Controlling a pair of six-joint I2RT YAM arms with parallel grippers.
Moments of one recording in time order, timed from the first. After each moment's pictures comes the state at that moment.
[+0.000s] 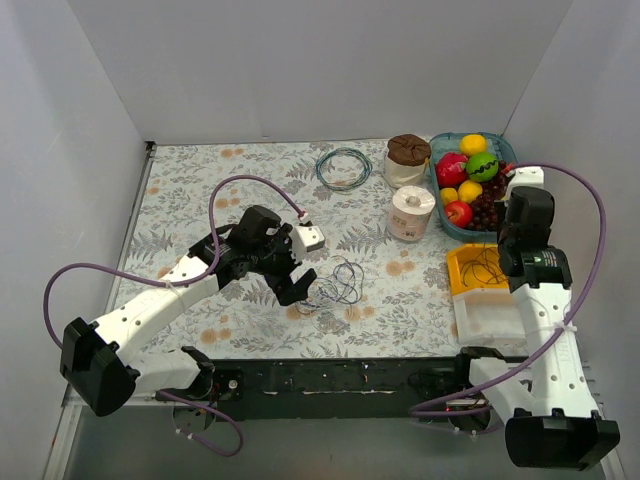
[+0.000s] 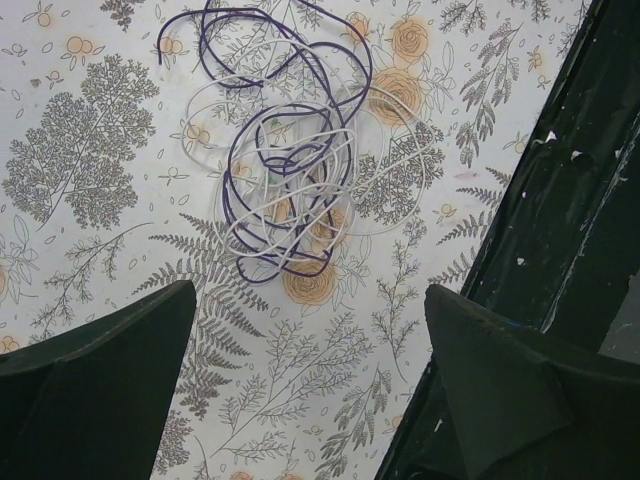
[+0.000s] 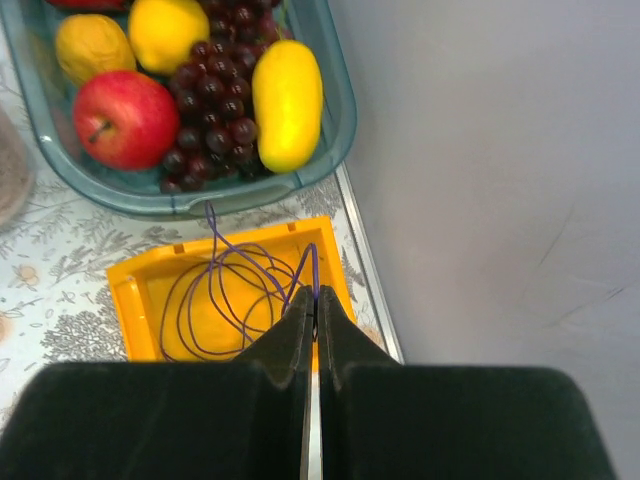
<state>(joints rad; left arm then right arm) -0.70 1.19 1.01 -0.68 0.38 0.30 0.03 0.89 1.03 -0.65 0.43 -0.19</state>
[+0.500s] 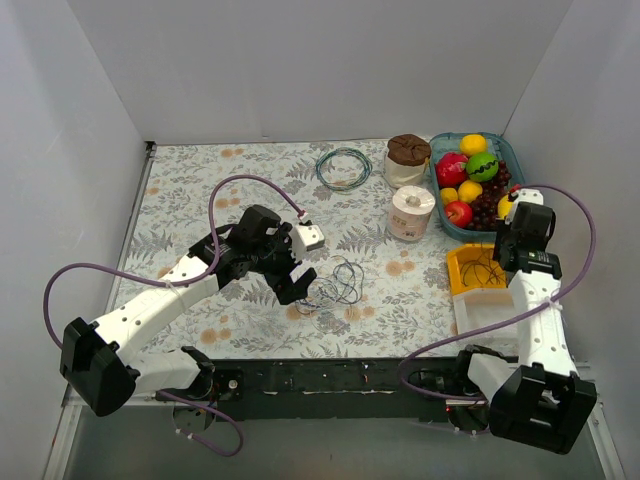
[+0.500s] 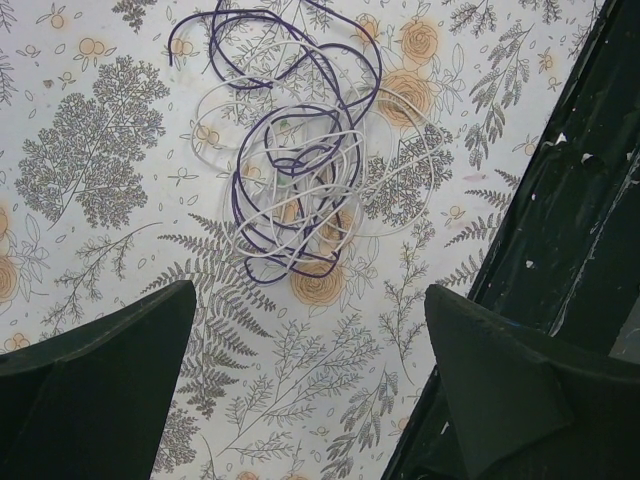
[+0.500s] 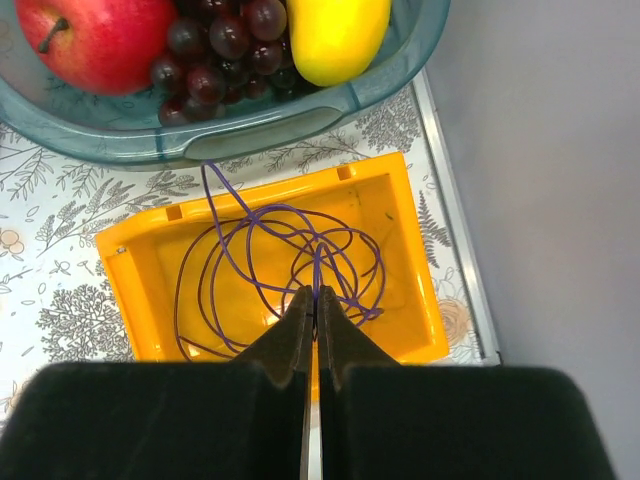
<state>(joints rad) -0.70 1.19 1.01 -0.67 0.37 0.30 -0.20 0.98 0.80 -0.51 0.18 -0.13</state>
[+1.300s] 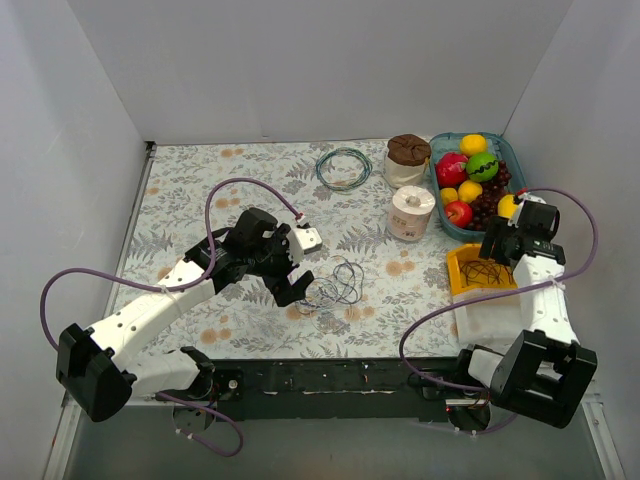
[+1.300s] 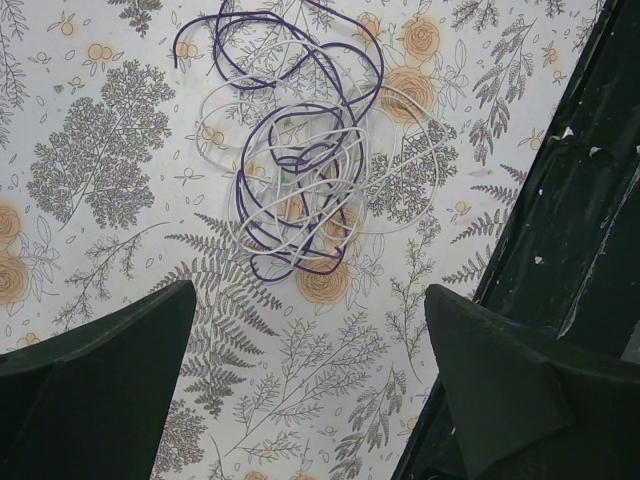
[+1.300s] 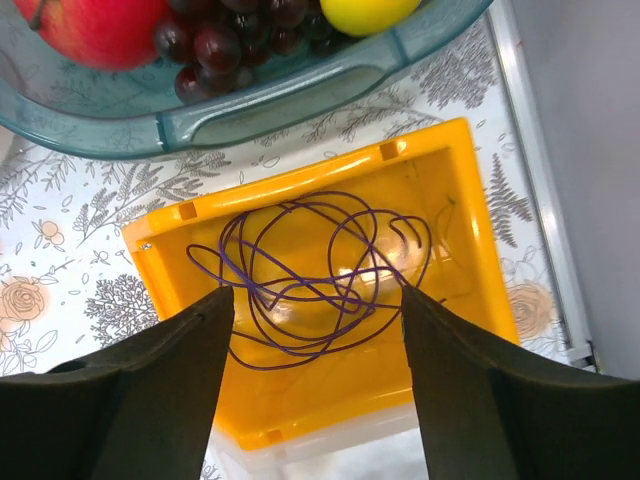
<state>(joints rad) -0.70 1.16 0.98 -0.66 0.36 0.33 -0.30 1.15 0.81 -0.54 0.00 -0.01</state>
